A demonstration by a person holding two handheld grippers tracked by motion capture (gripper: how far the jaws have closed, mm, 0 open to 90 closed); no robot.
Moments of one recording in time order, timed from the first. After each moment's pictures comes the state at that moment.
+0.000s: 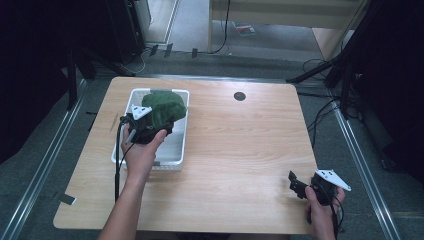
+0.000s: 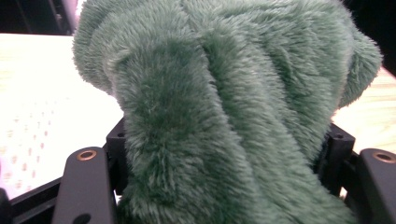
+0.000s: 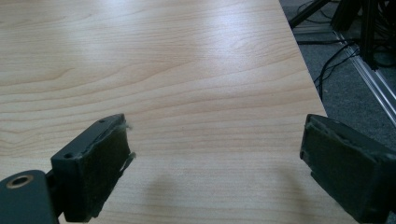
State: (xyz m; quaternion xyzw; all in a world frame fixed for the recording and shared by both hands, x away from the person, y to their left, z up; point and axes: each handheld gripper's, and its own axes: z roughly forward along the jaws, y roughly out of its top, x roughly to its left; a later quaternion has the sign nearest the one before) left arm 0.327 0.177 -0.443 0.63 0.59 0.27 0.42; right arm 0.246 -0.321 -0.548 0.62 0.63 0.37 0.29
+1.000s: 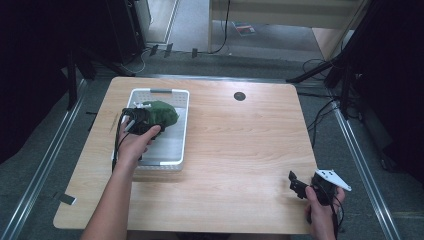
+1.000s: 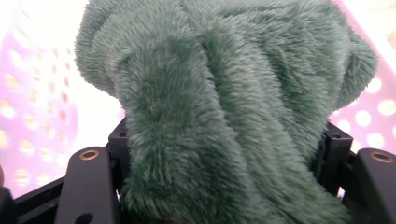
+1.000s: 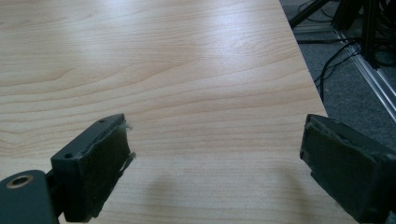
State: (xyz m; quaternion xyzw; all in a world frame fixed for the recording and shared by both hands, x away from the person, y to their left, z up) left arm 0.382 0.206 -0.484 0.69 0.62 0.20 0.31; right arm 0.246 -0.322 -0.548 0.62 0.63 0.38 0.28
